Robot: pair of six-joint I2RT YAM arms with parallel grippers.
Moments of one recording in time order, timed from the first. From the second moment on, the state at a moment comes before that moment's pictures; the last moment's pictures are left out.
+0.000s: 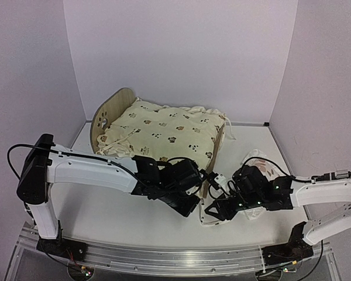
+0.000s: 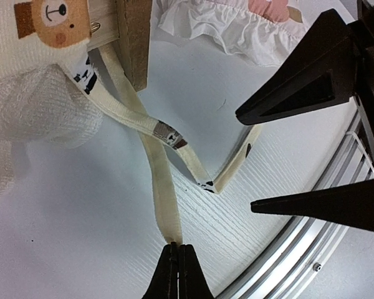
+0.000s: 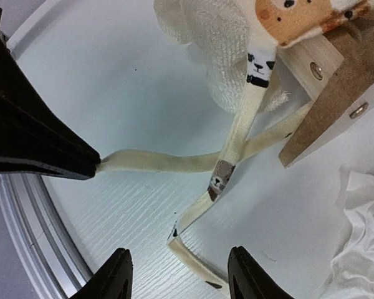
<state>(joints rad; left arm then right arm) -1.31 1.88 1.44 -0.57 -0.08 -0.52 0.99 1.23 0.59 -0.18 -0.07 0.27</state>
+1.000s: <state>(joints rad) -1.31 1.82 1.42 -0.54 -0.05 -0.53 1.06 1.45 0.52 0.34 0.19 -0.22</state>
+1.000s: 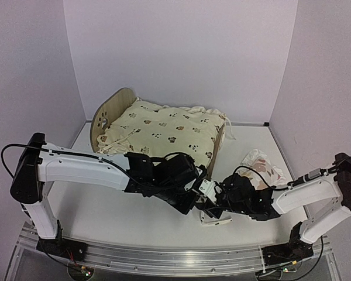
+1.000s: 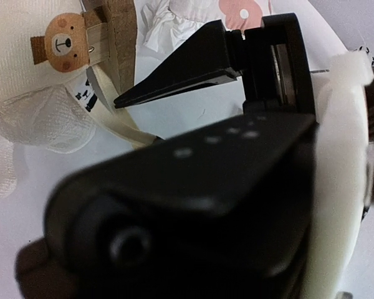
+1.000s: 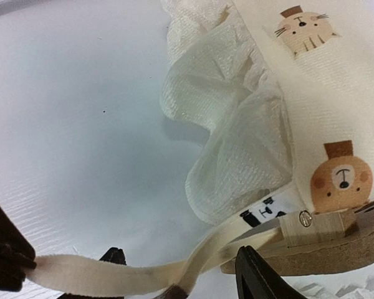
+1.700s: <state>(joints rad) -1.31 1.81 1.40 -0.52 -0.05 -0.53 1.06 1.50 0.51 0.38 0.11 -0.09</state>
